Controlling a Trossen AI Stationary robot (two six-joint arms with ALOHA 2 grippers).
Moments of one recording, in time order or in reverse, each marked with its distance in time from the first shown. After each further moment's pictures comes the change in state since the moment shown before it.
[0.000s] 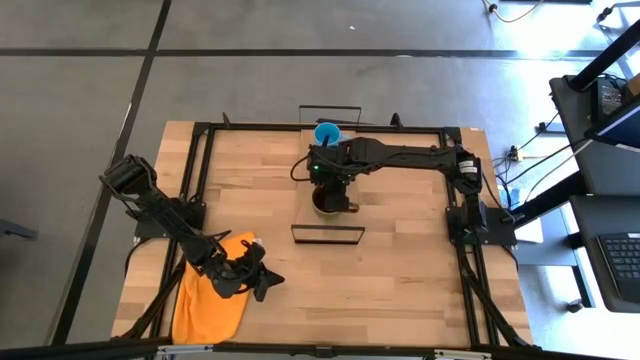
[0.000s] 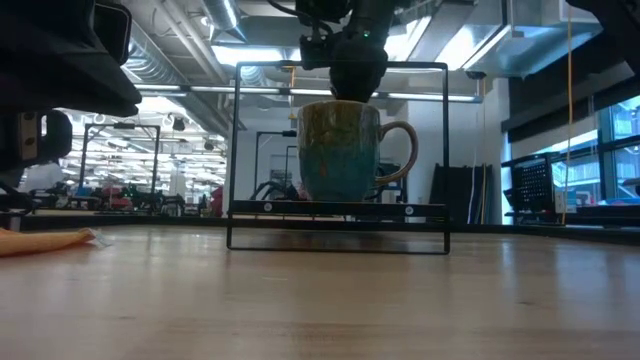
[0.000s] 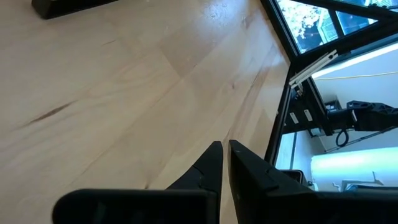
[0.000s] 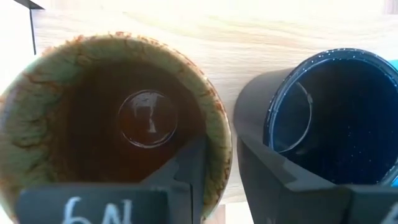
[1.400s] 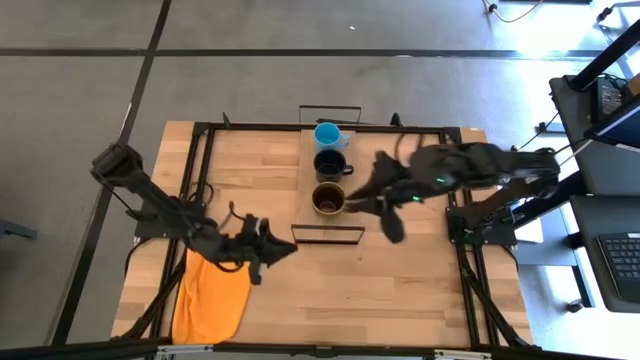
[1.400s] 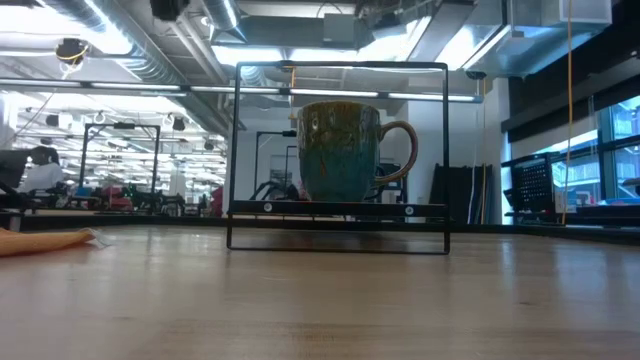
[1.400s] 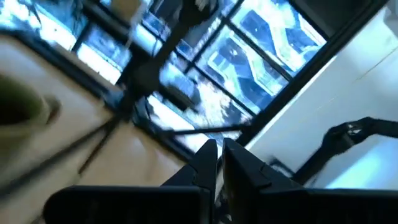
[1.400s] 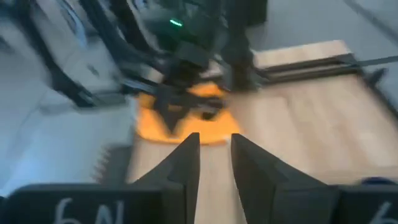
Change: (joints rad) left arm 0.136 -0.198 0.061 0.442 -0.077 0.783; right arm 0.372 -0.529 0.000 0.282 0.000 0.450
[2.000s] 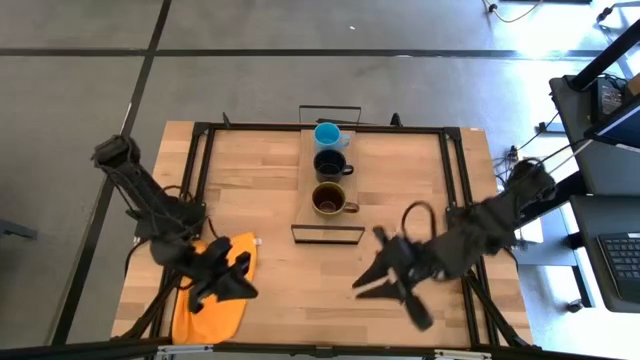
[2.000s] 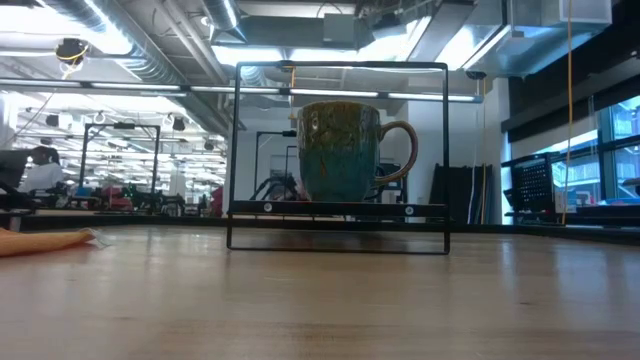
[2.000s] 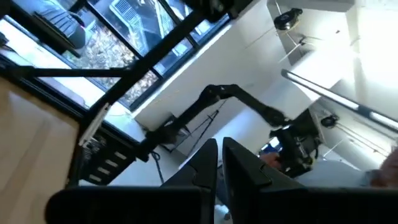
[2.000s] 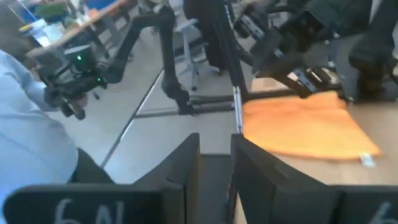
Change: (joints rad) left arm -0.264 -0.121 -0.001 0.042 0.174 -0.099; right arm 0.383 0.056 -0.093 0.317 0.102 0.150
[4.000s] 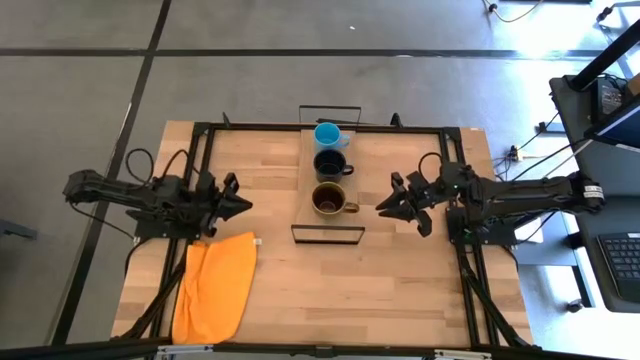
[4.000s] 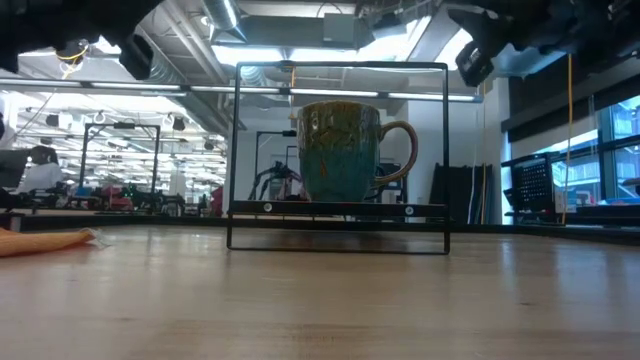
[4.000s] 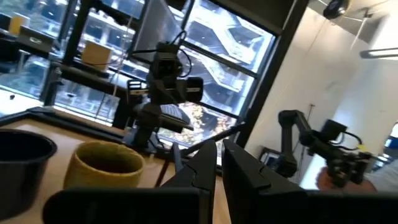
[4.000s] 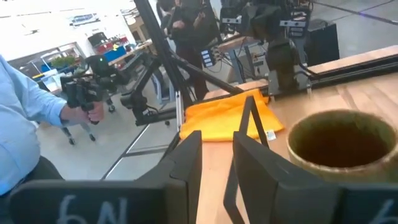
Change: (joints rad) left arm 0.764 -0.856 -0.500 -0.382 0.480 0.357; right arm -0.730 -0.711 -1.376 0.912 -0.638 -0.110
